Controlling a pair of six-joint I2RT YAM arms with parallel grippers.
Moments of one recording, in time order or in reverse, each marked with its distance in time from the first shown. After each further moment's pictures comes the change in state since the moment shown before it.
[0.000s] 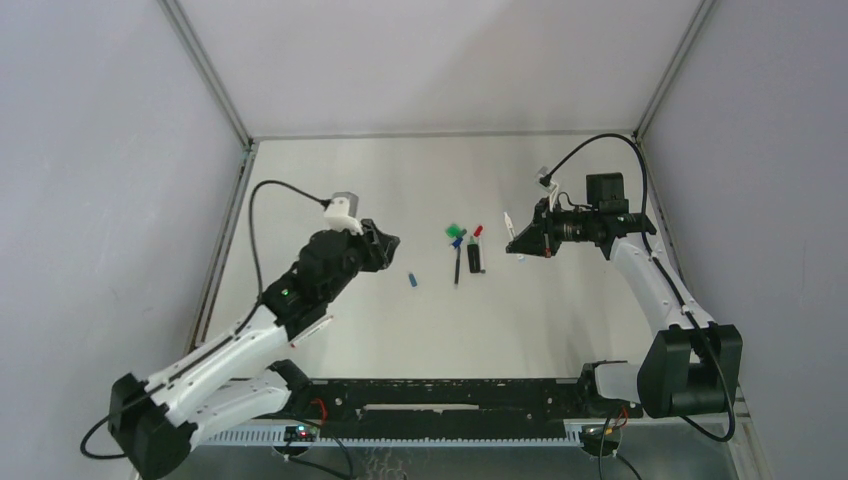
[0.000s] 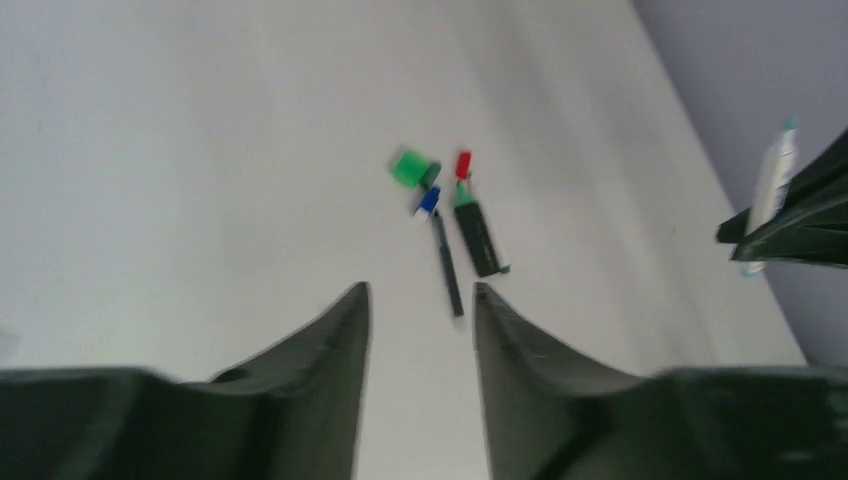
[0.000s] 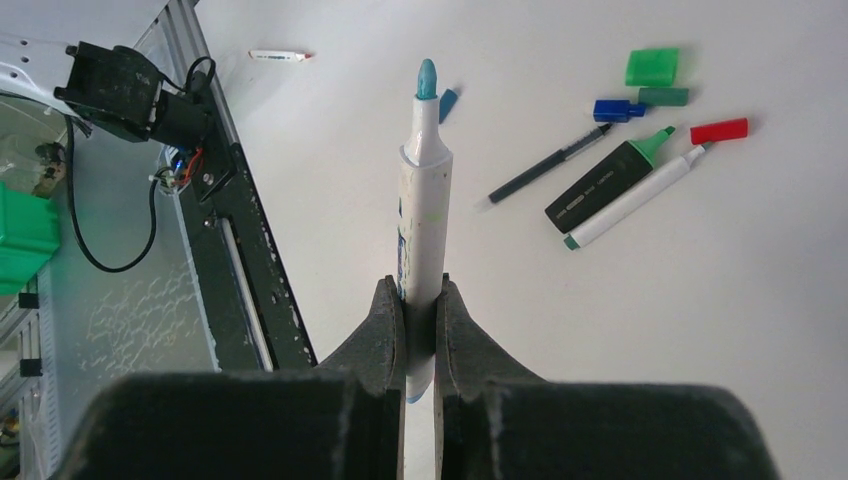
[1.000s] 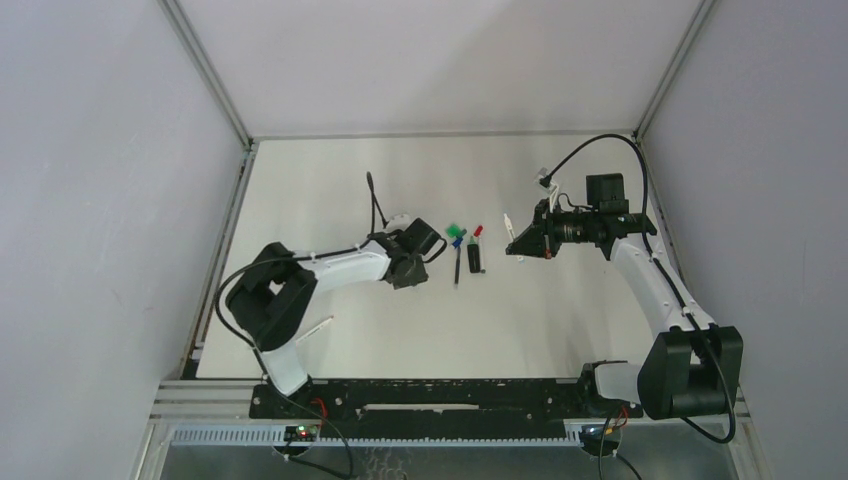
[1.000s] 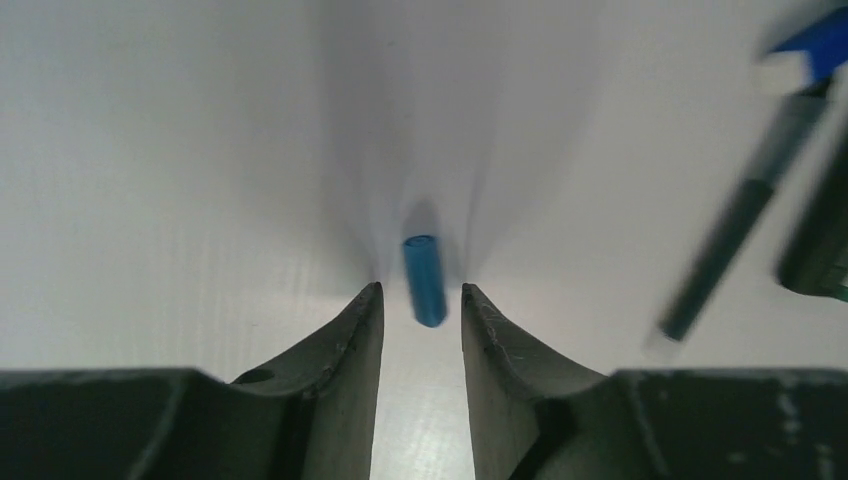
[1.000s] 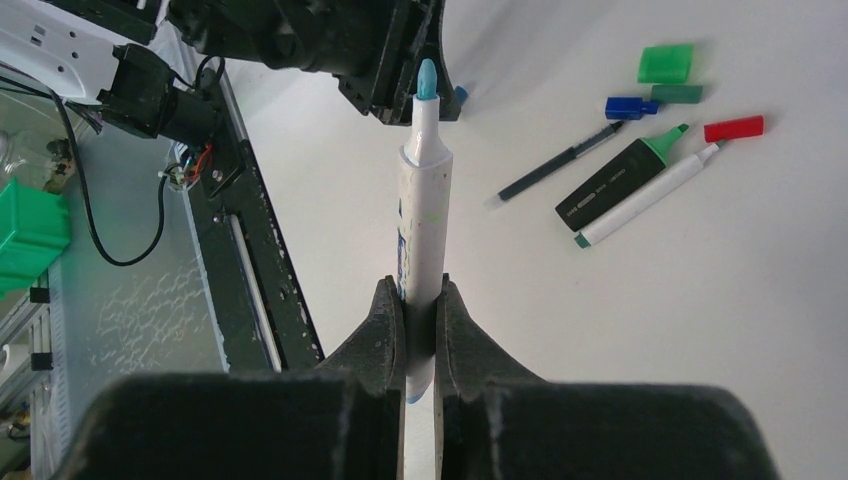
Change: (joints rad) left arm -0.069 0.774 0.345 -0.357 -0.085 -0.444; right arm 0.002 -0.006 0.000 -0.020 -0.015 -0.006
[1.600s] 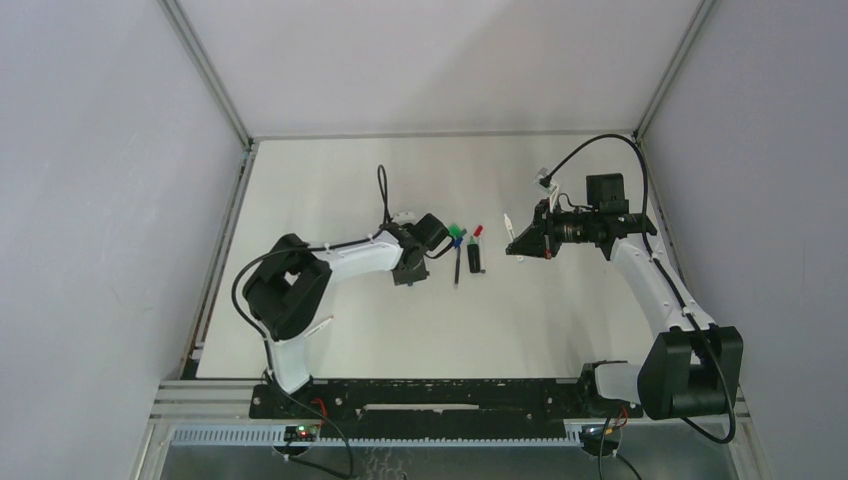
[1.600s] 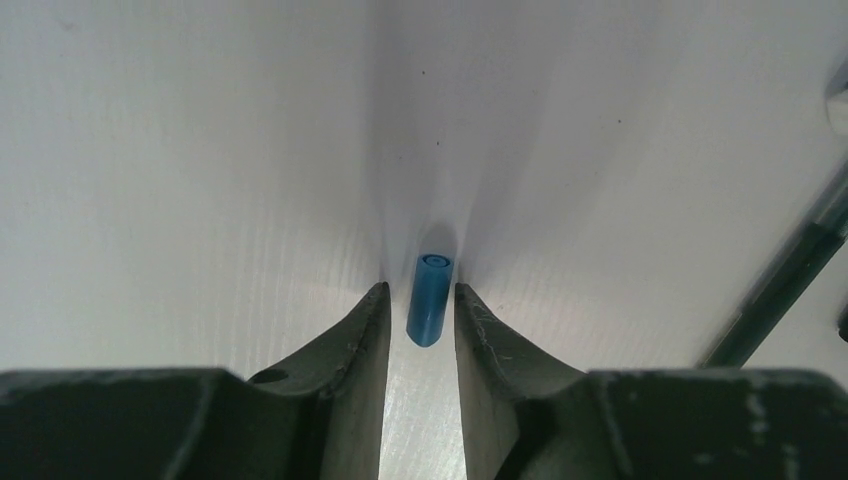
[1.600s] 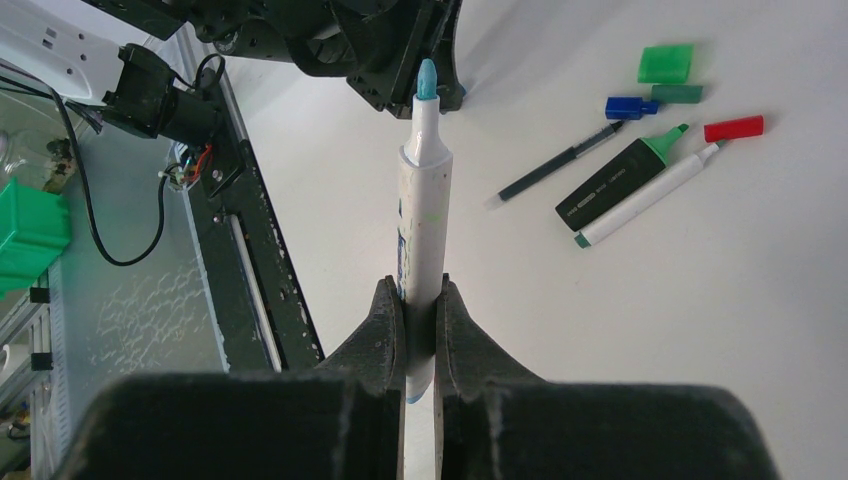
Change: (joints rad) left arm -0.005 0.123 0.144 -0.197 -0.077 0.003; right arm 0.000 -0.001 0.000 -0.001 0.000 0.000
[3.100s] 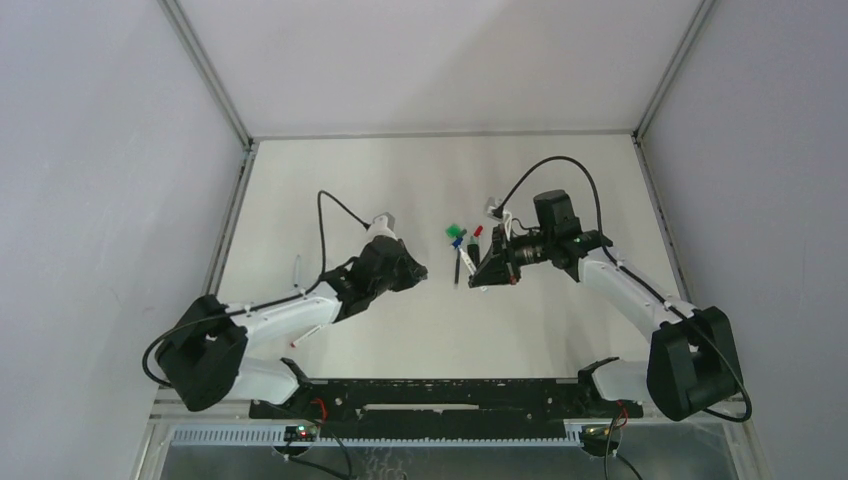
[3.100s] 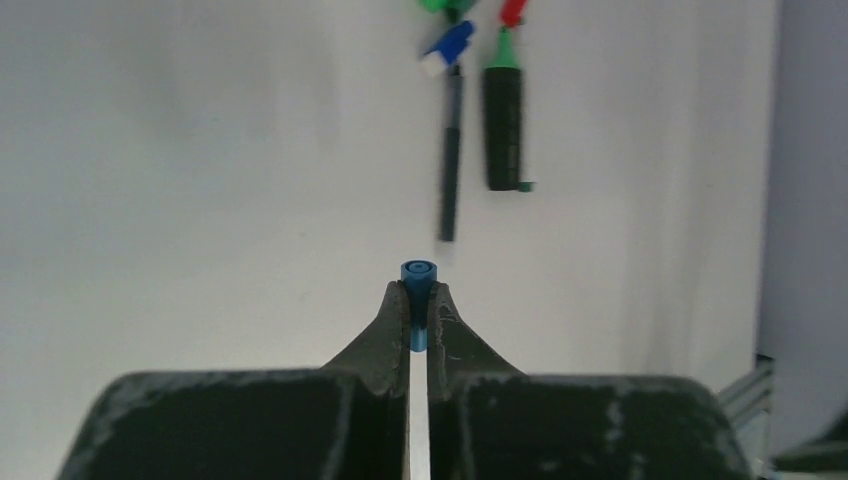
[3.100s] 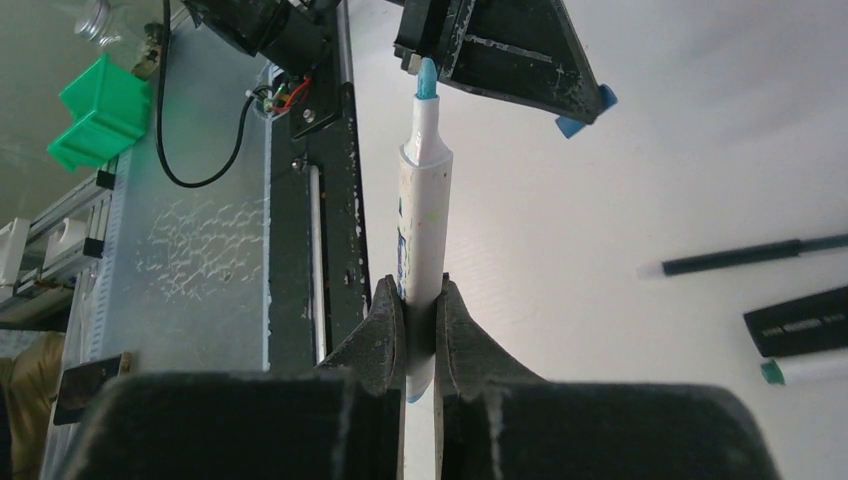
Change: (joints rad) left arm -0.007 -0.508 -0.502 0.643 0.195 0.037; right arm 0.294 0.018 -0.145 0.266 -0.065 0.089
